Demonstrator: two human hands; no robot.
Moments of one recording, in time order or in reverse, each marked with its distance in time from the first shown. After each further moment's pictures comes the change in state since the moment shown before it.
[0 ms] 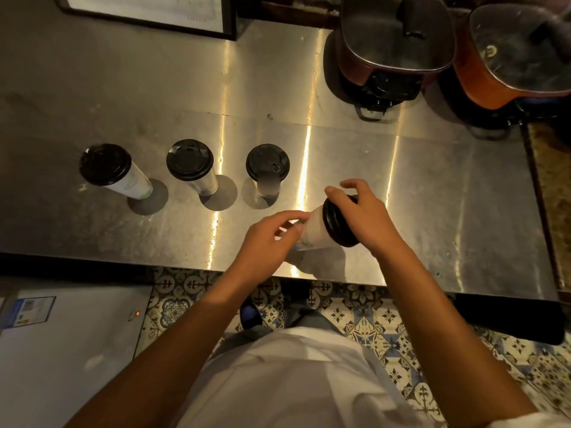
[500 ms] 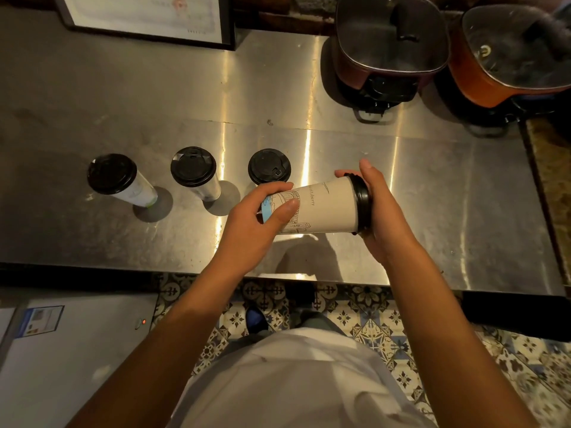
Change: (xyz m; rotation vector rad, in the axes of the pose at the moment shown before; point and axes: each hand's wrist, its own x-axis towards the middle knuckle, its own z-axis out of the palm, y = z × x) left_hand -0.006 0.041 -0.033 -0.168 0.126 0.101; right_hand -0.036 -0.033 -0.009 0.639 -0.068 0.097
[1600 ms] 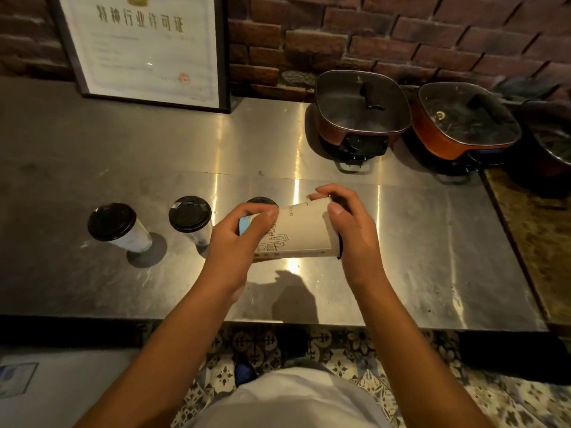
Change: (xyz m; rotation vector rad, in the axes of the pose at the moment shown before) left_hand 0.005 0.056 -0.006 -0.332 0.125 -0.164; right_hand -0.016 -0.011 0.019 -0.130 -0.031 -0.598
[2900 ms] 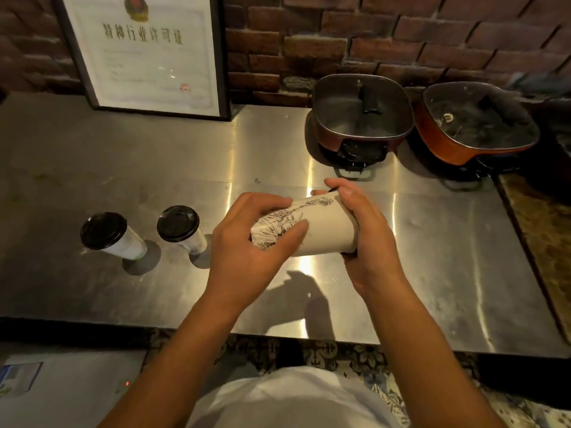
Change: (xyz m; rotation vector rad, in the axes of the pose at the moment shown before) left_hand -0.005 0.011 0.061 0.550 0.086 0.697; right_hand 0.026 -0.024 -0.049 0.296 0.034 0.243
